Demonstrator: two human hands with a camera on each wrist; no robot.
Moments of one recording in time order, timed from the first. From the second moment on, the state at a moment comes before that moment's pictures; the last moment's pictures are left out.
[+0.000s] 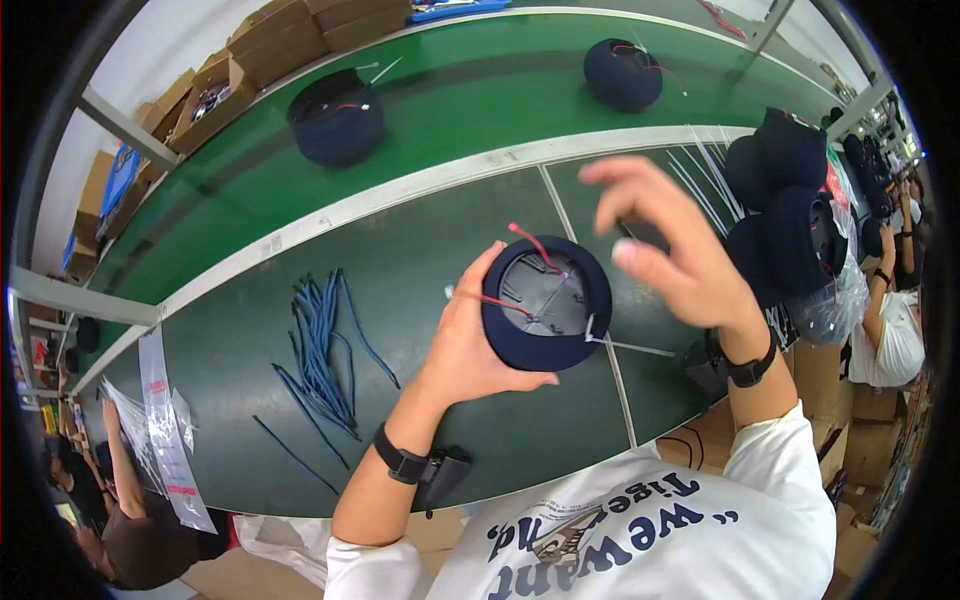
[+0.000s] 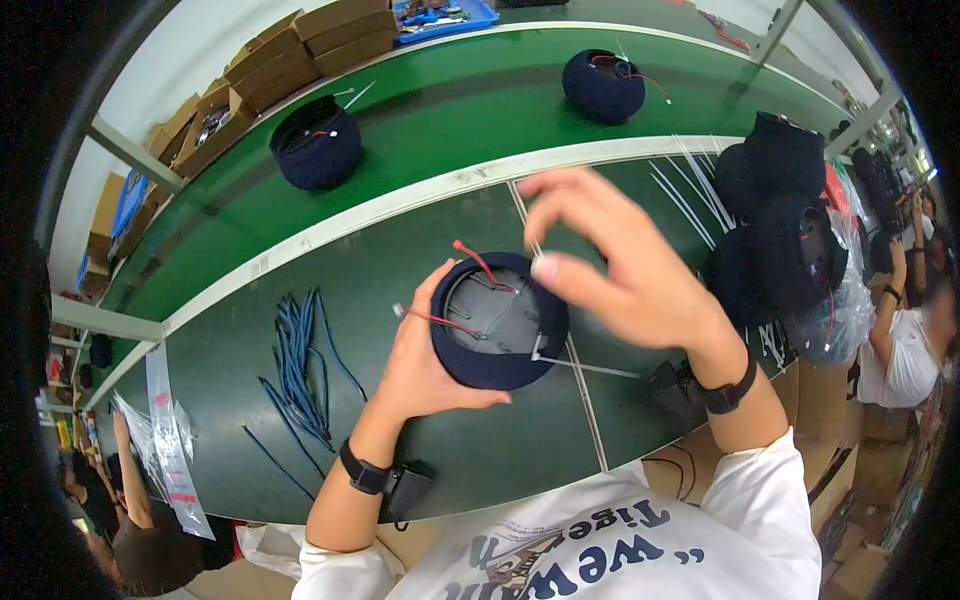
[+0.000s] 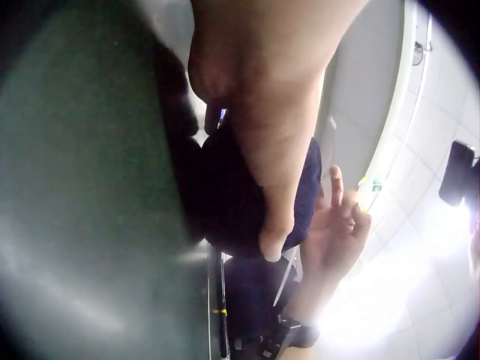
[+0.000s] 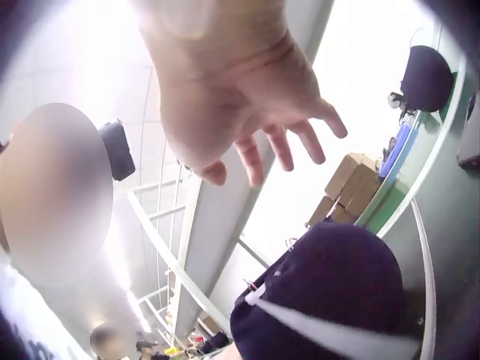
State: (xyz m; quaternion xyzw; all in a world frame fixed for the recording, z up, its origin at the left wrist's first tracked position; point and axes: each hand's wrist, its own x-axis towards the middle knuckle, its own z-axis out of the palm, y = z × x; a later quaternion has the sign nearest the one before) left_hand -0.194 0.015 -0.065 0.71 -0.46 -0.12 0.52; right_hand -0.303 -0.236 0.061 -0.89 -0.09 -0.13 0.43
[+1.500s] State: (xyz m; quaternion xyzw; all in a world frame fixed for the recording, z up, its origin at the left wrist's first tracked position) left_hand -0.227 0.004 -0.042 0.67 -0.59 0.15 0.41; right_hand -0.372 -0.198 0.020 -0.90 -0.09 -0.10 0.41
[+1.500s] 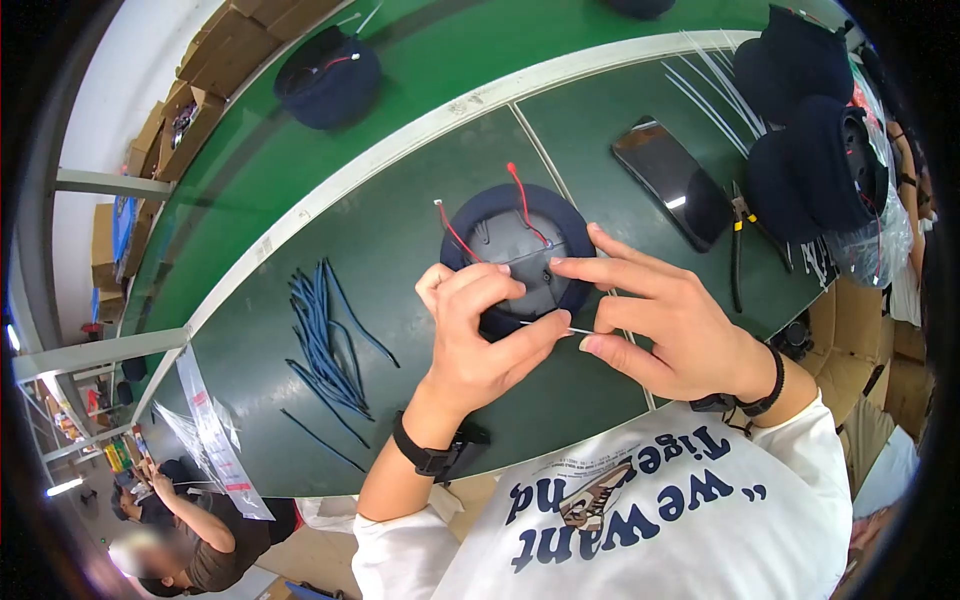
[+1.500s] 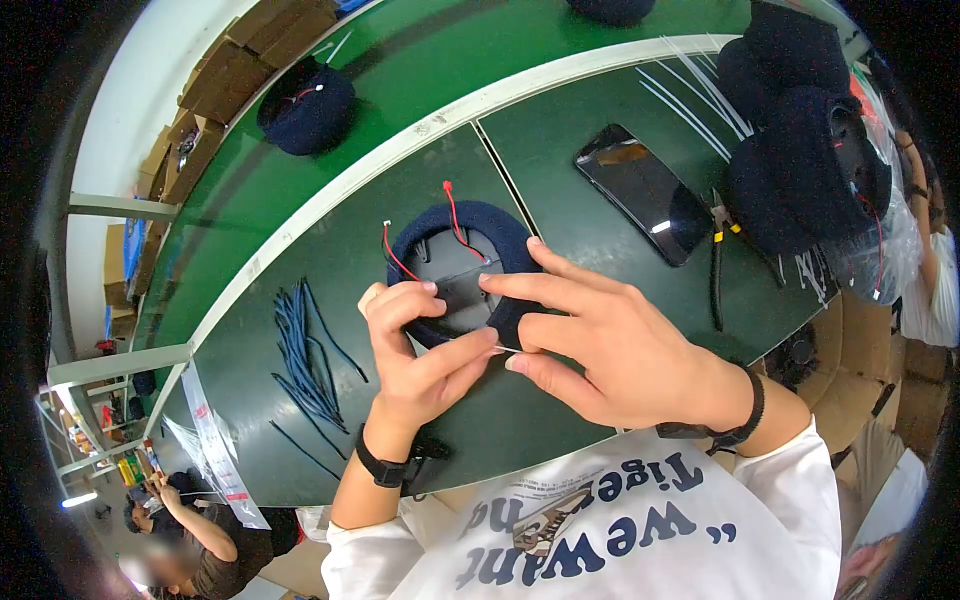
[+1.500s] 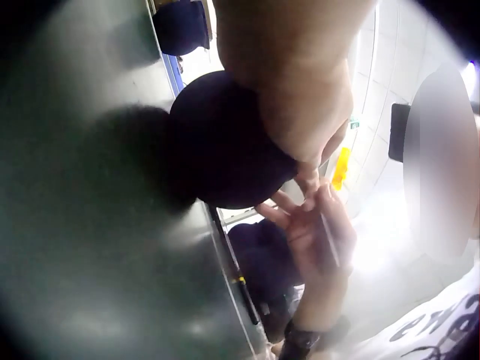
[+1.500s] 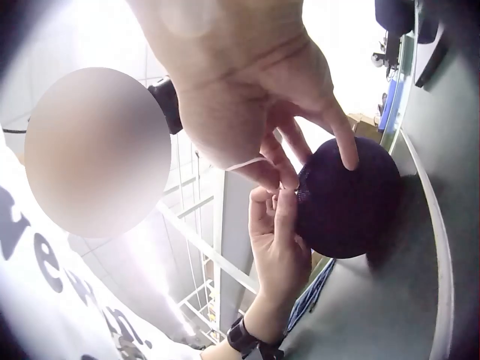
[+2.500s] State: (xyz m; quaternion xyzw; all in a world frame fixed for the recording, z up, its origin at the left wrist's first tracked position) left_hand -0.209 0.032 -0.053 0.72 -0.45 0.12 0.51; right_hand -0.345 -0.239 -0.032 -0.84 -0.07 -0.14 0.52
